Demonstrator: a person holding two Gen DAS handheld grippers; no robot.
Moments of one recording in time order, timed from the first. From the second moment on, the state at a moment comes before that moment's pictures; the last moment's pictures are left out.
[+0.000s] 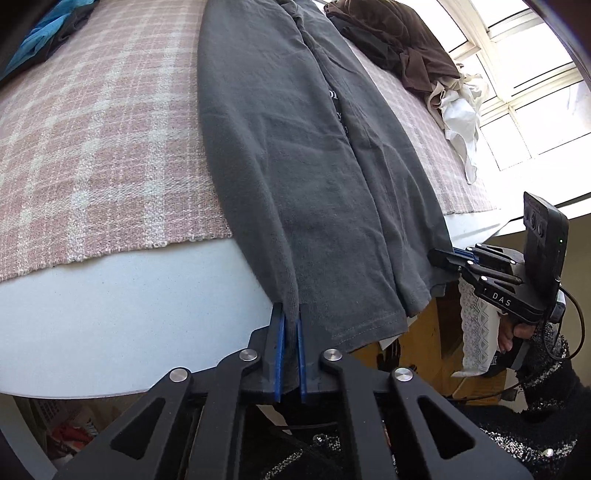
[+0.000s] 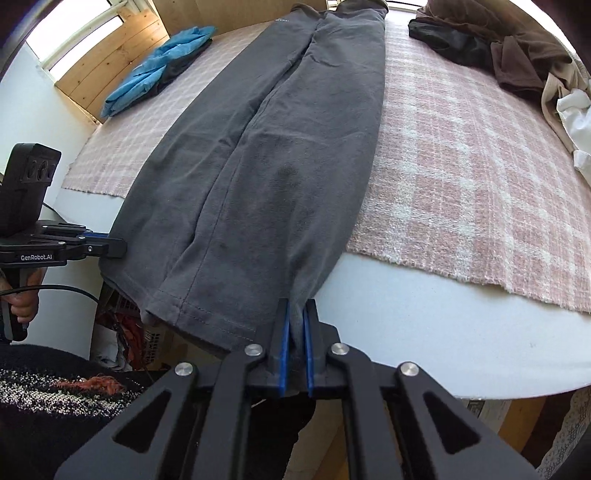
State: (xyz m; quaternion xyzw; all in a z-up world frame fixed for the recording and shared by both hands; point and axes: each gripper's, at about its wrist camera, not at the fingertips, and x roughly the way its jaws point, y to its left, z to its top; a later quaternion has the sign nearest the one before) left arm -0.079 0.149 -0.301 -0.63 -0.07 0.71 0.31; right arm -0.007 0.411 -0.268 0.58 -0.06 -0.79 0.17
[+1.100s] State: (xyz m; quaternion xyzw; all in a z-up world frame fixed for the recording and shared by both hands) left arm -0.358 0.121 -0.323 -0.61 -0.35 0.65 0.29; right arm -0.286 0.506 -0.232 0.60 -0.35 -0.69 0.21
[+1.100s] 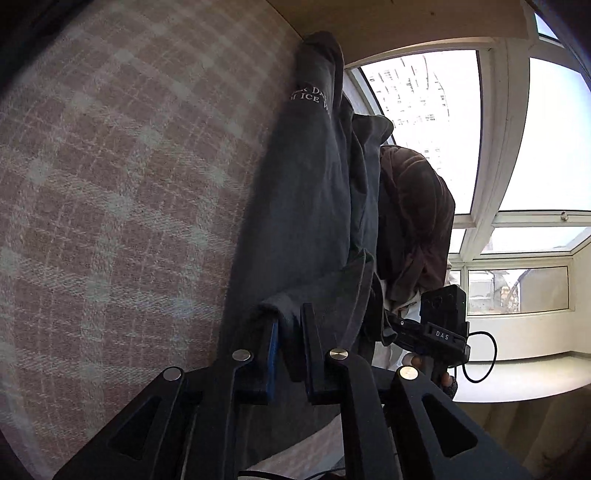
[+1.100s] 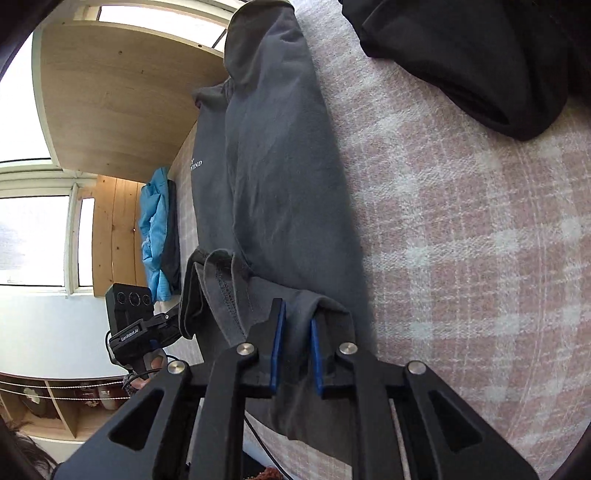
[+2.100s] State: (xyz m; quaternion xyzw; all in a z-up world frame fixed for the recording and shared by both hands) left arm -0.331 0.121 -0.268 -0.58 -0.19 0.73 0.29; right arm -0.221 0.503 -0.207 0.60 -0.14 -0.77 0.18
